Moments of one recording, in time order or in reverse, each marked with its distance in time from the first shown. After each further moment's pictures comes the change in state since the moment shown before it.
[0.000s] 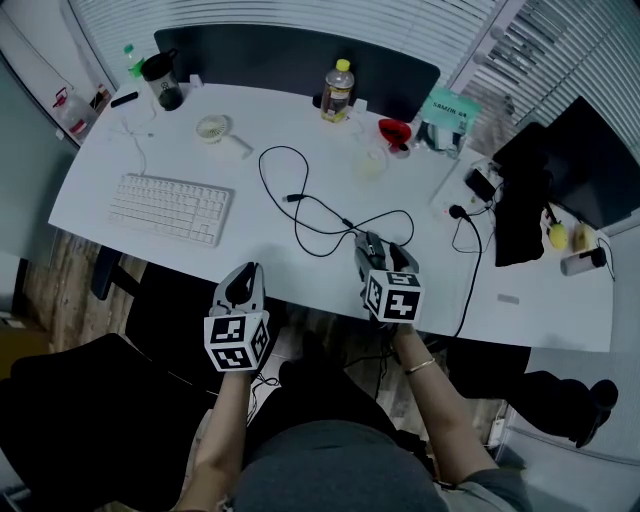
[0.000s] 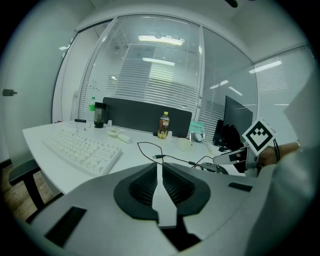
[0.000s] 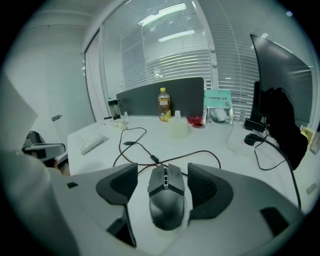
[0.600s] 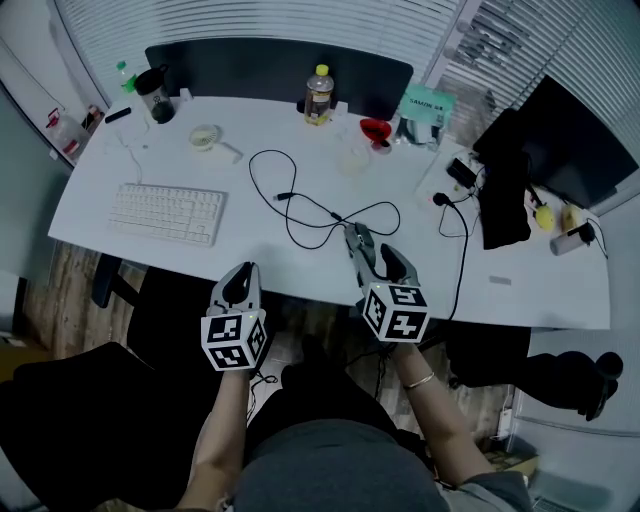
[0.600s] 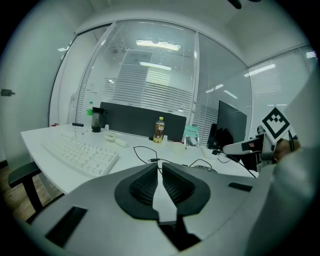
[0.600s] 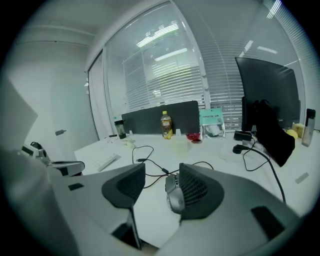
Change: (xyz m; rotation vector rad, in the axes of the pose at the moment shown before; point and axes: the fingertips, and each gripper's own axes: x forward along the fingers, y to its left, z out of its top) left arm -0.022 -0.013 0.008 0.015 -0.045 -0.040; right arm -0.082 0.024 0.024 0.062 -0.185 0.014
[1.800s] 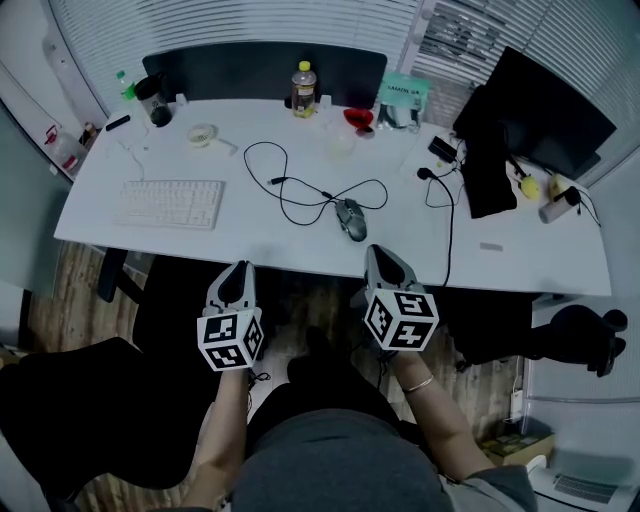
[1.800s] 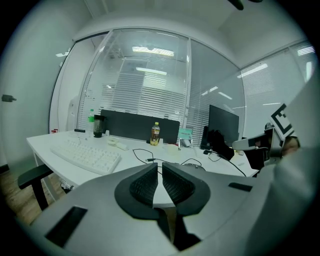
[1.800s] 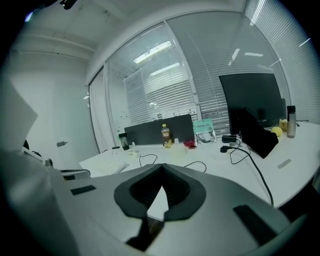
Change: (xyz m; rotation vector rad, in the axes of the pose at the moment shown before) left arm -0.066 -0.016 -0.002 0.040 -0.041 -0.021; right arm -0.095 0.022 -0.009 0.068 -0.137 -0.022
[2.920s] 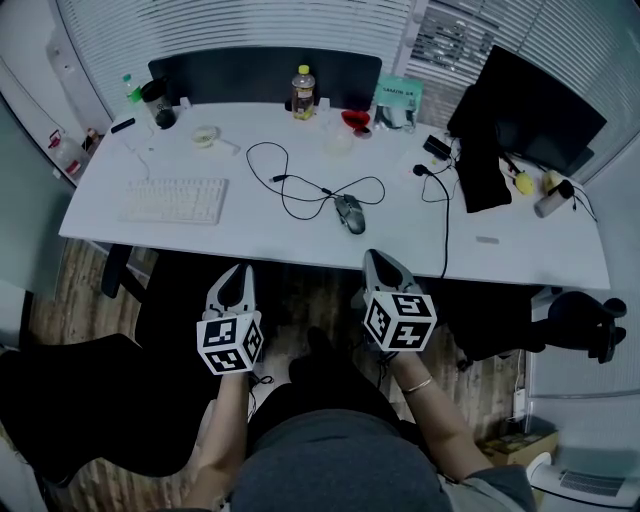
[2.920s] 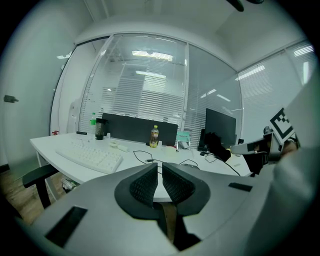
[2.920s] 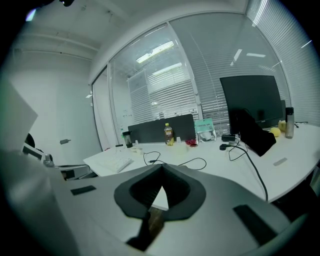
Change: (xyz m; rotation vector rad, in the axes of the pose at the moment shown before) left arm -0.037 -0.006 -0.002 0.005 -0.032 -0.009; right arm -0.031 0.013 -0.015 -0.017 0.006 0.012
